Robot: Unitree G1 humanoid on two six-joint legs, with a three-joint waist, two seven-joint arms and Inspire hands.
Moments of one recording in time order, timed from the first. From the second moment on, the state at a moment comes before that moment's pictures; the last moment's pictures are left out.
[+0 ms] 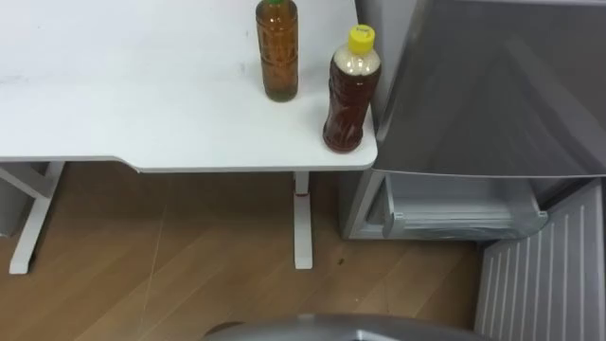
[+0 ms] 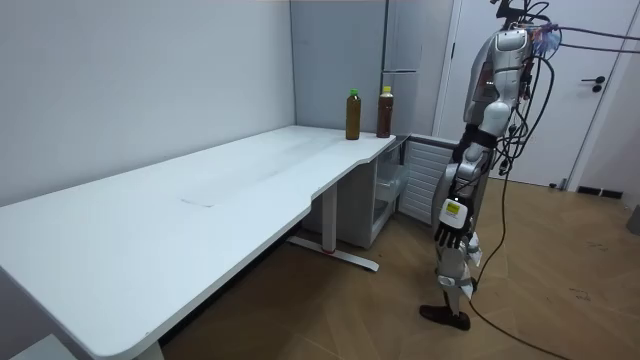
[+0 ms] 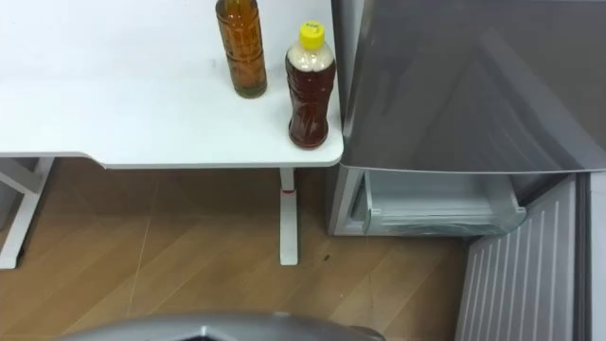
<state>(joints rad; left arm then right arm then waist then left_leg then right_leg) 0.21 0.18 -0.10 1.12 0.36 0.19 -0.15 0.11 -0.20 0.17 1.28 -0.27 0.16 0.18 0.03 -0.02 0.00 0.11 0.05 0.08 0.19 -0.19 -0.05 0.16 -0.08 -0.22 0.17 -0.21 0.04</state>
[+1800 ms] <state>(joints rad) 0.28 0.14 0.33 0.50 -0.23 -0.17 0.67 0.14 -0.21 0.10 1.32 -0.23 0.08 0.14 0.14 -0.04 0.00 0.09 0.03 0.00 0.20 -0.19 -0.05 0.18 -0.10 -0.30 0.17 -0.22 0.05</state>
